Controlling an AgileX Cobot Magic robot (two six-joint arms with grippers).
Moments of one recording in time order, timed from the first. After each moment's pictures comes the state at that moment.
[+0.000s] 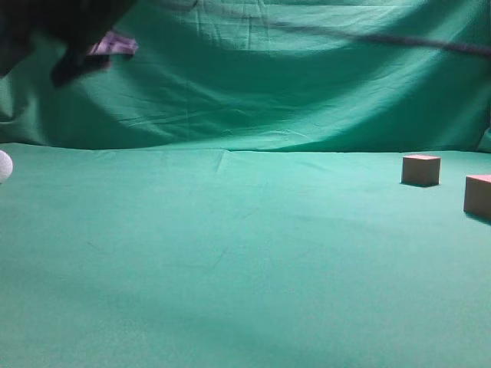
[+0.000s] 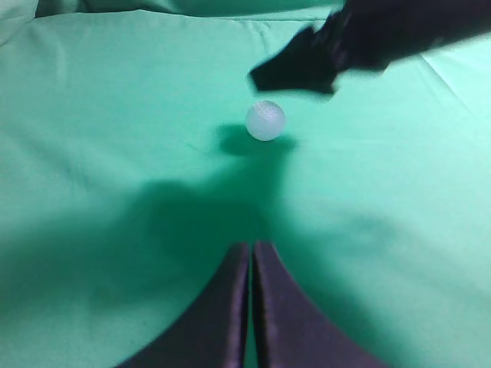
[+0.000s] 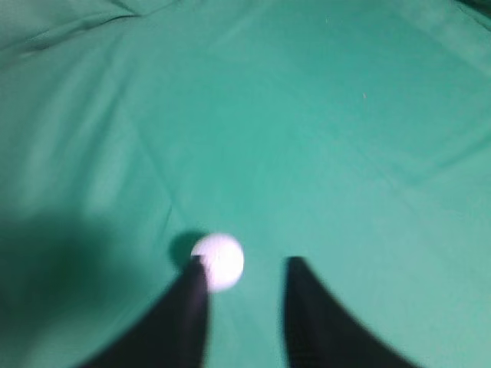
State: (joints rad) left arm -0.05 -0.02 0.02 0.14 0.36 -0.09; right arm 0.79 2.38 -2.37 0.53 0.85 -0.49
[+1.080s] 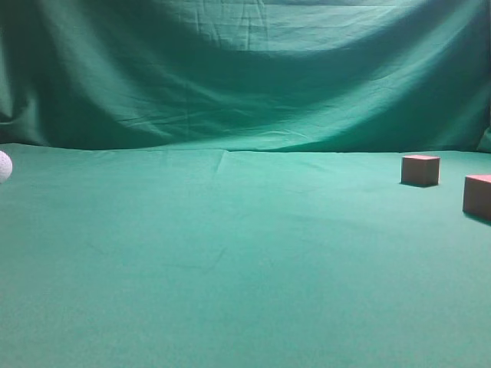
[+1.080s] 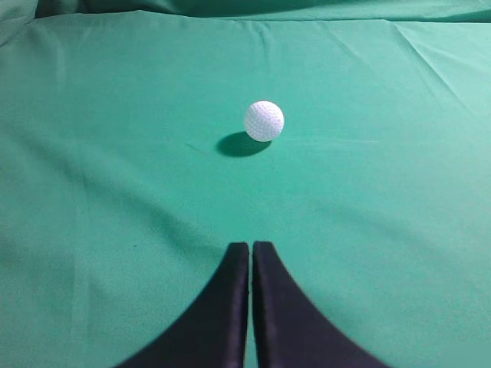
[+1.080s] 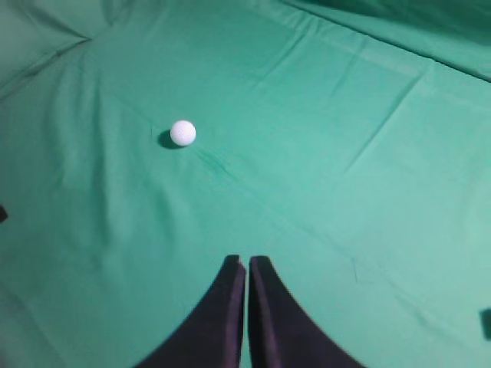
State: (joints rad) left arm -0.05 -0.02 0.02 0.14 0.36 -0.09; right arm 0.67 1.17 -1.41 0.25 1.00 -0.10
